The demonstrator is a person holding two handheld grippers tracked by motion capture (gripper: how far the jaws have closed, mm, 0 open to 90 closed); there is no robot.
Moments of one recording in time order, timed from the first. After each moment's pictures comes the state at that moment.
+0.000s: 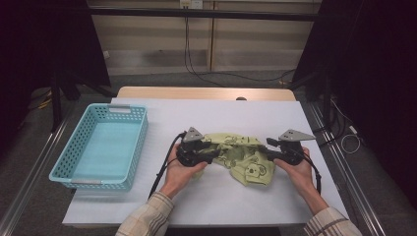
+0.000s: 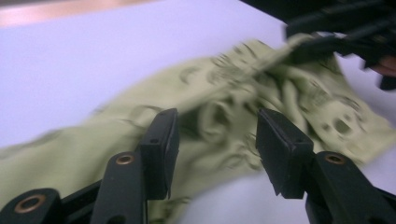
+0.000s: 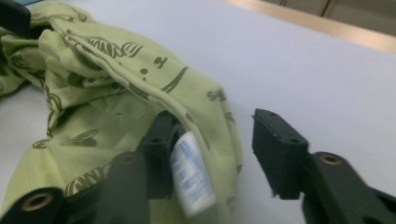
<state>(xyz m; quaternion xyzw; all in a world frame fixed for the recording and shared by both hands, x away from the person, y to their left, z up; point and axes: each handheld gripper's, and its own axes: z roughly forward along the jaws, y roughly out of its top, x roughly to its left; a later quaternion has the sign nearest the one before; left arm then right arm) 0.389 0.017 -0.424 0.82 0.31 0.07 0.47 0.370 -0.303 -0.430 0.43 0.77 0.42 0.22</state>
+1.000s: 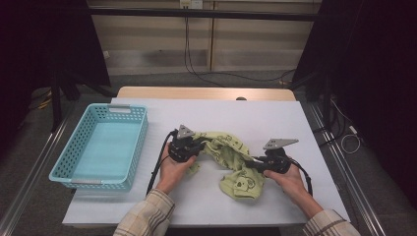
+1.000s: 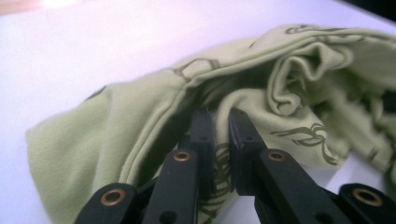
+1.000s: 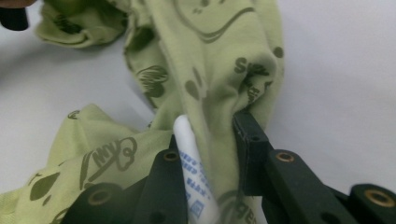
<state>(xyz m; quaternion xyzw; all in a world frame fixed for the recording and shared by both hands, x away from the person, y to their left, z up) 0.410 0.046 -0.429 0.80 0.36 0.12 0.46 0.353 -0.264 -0.440 0.39 0.82 0.42 0.08</state>
